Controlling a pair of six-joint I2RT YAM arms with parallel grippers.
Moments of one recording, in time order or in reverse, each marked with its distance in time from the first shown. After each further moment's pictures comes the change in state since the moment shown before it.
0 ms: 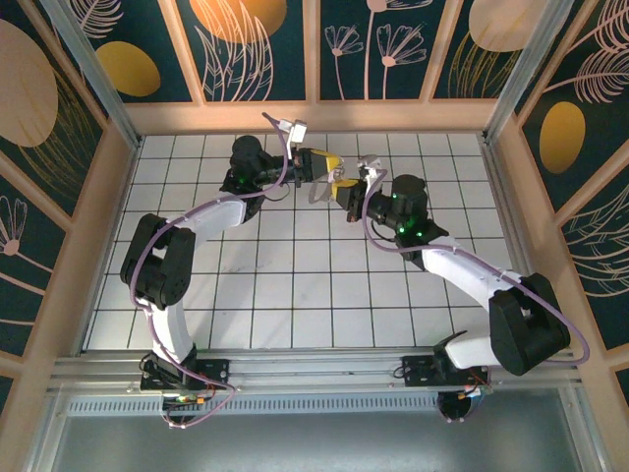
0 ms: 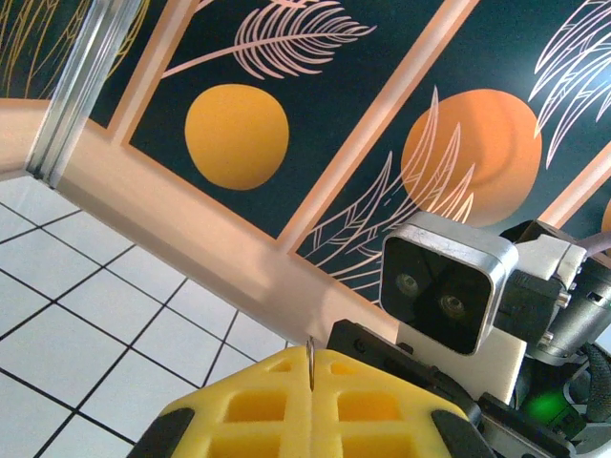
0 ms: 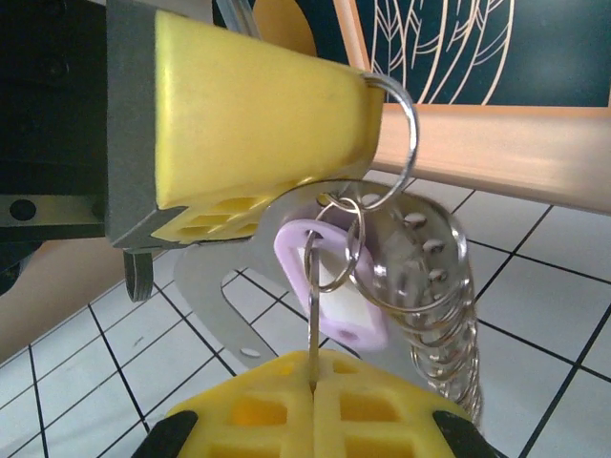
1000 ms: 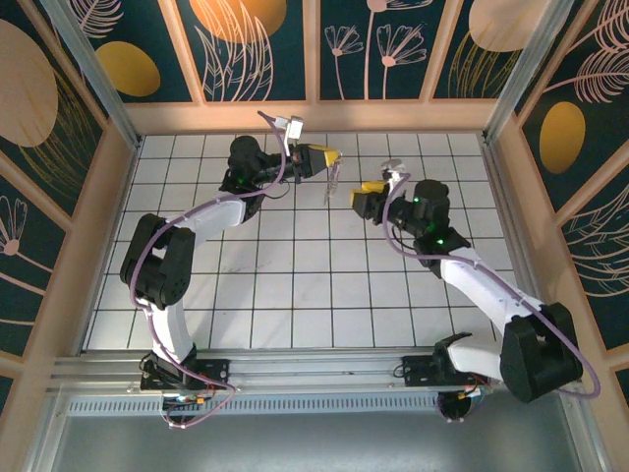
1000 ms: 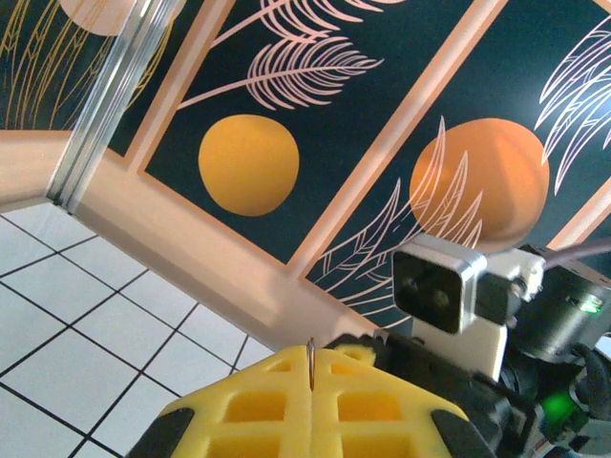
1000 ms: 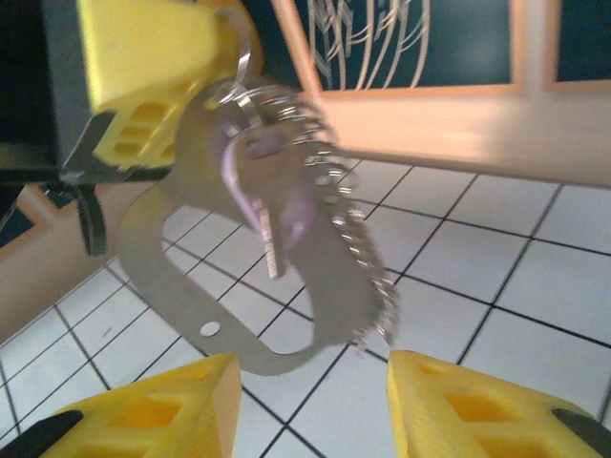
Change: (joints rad) left arm 0.003 0.000 0.000 0.048 -0.053 -0.030; right arm -0.134 -0.164 -0.074 -0.133 -0.013 0.011
